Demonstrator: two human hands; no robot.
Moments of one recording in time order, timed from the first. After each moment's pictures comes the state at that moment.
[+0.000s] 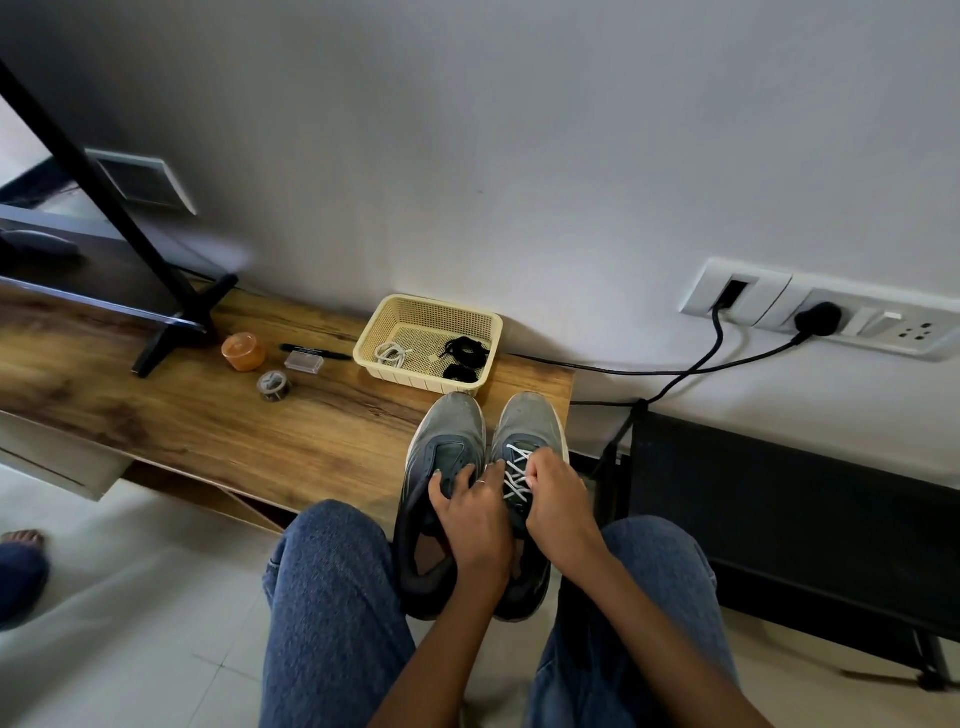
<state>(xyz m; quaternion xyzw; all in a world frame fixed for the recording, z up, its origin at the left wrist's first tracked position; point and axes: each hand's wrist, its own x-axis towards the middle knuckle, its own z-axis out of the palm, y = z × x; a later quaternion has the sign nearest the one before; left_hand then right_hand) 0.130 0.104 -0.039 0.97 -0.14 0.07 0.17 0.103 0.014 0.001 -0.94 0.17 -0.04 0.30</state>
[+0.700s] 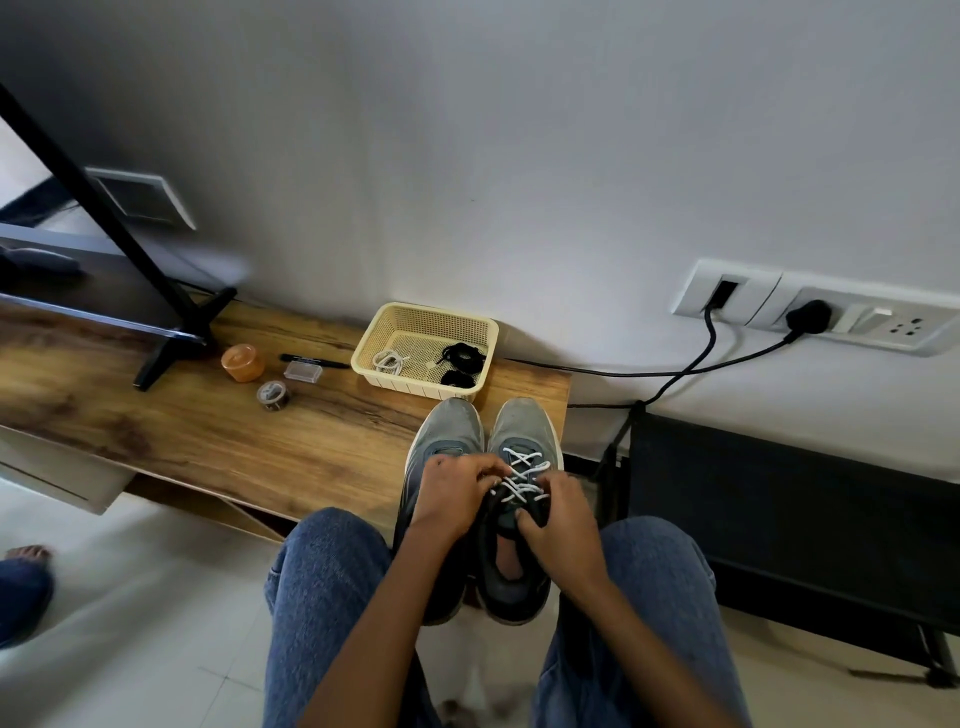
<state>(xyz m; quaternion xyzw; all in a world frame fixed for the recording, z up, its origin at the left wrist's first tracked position) 0.183 0.133 -0.003 0.90 -0.27 -0.13 0.30 0.083 0.014 -0.032 -0.89 0.25 -0.05 0.38</state>
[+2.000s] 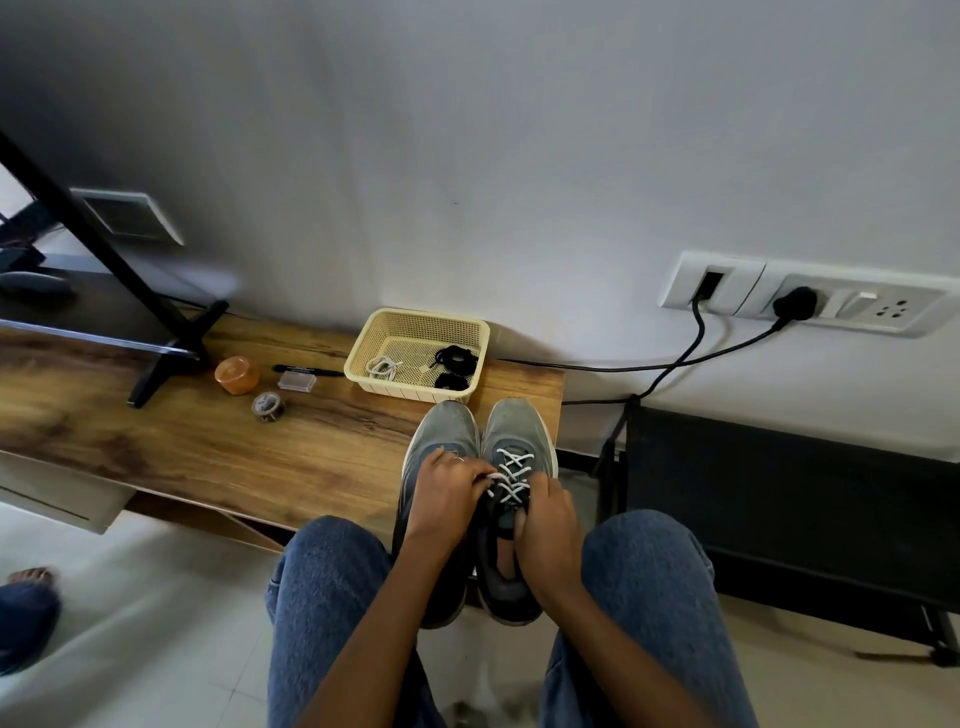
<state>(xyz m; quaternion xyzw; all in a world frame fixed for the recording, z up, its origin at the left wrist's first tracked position) 0.185 0.135 -0.014 0.91 -0.34 -0.03 0.22 0.091 0.037 -0.040 -0.91 0.28 -0.08 0.27</state>
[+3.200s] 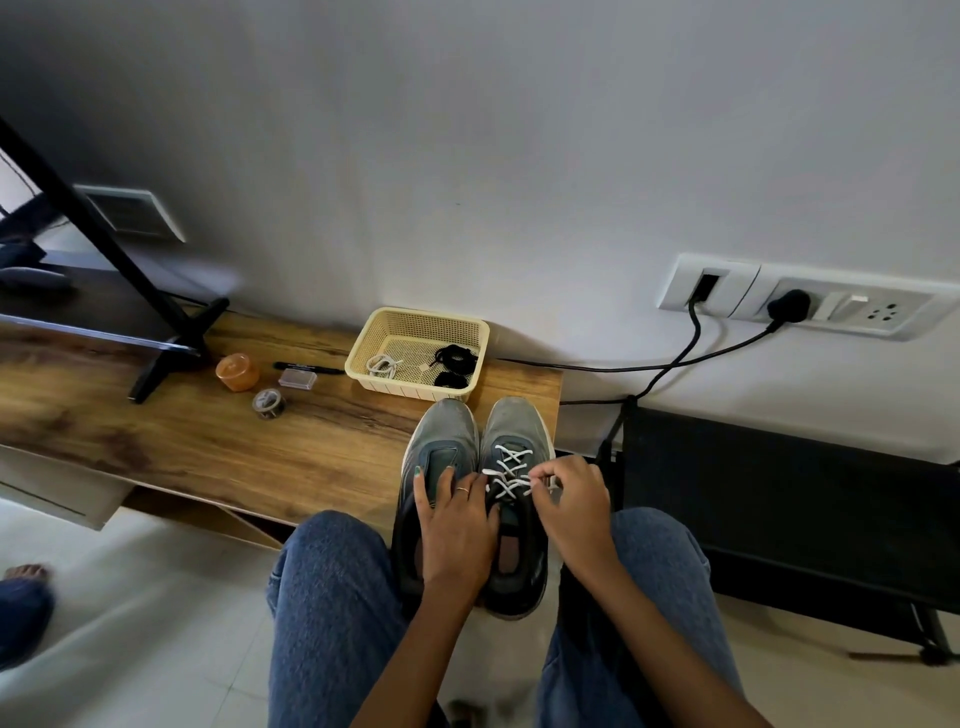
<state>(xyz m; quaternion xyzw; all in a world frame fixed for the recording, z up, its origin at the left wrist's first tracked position) 0.131 0.135 -0.039 0.96 -0.25 0.09 0.10 0.083 0.005 -0.012 -0.88 0.26 -0.17 0.36</state>
